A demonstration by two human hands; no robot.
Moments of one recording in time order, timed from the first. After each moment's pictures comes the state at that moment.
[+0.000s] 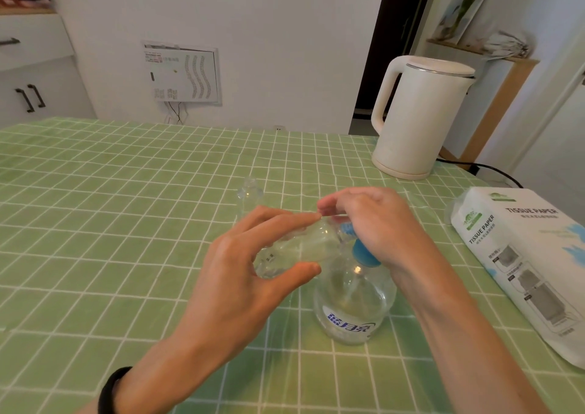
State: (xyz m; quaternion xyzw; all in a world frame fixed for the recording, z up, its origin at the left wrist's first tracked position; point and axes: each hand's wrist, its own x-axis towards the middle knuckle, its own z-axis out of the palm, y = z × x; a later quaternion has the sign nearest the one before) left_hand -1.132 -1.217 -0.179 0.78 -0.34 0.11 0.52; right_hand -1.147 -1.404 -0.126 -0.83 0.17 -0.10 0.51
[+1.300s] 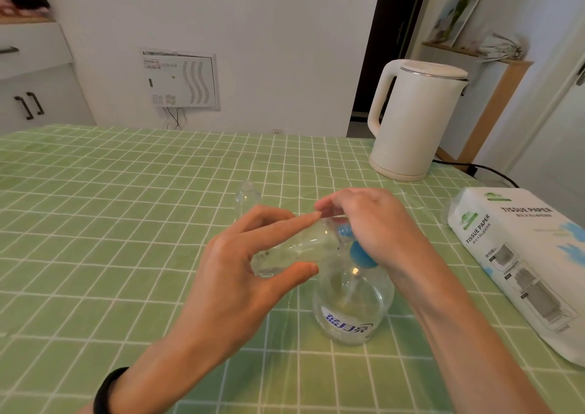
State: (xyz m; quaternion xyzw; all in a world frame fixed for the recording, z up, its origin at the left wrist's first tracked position) left_hand -1.134 -1.216 -0.172 0.77 -0.34 0.10 0.53; right_hand -1.149 -1.406 -0.126 -0.84 0.17 -0.09 0.51
